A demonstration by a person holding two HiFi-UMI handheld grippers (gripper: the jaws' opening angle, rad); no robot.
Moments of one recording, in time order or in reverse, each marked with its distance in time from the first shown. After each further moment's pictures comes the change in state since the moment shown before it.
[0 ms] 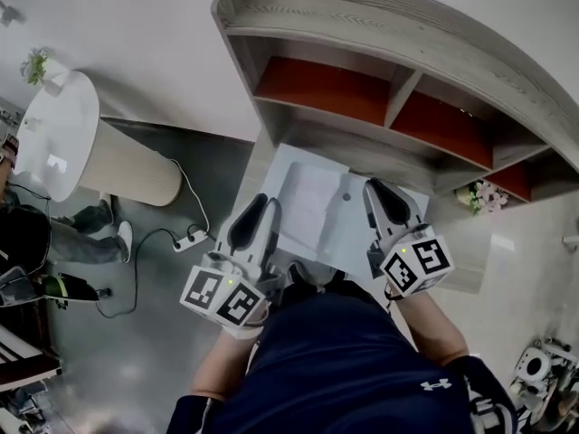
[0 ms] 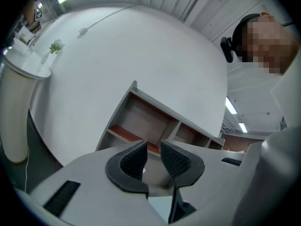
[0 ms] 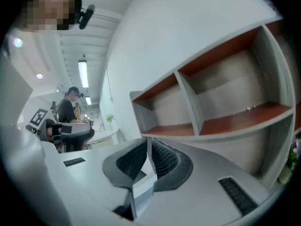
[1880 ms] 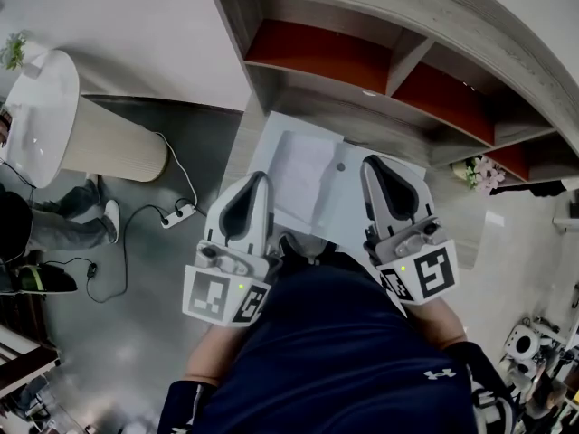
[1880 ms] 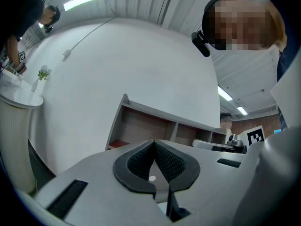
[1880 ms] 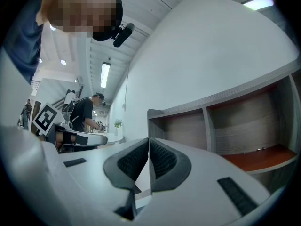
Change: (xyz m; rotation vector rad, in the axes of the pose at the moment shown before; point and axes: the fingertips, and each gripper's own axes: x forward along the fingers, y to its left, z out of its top) left arm -0.006 -0.015 0.014 0.228 -0.077 0.003; right arm -0.015 0.058 0.056 -0.252 -0.175 0.068
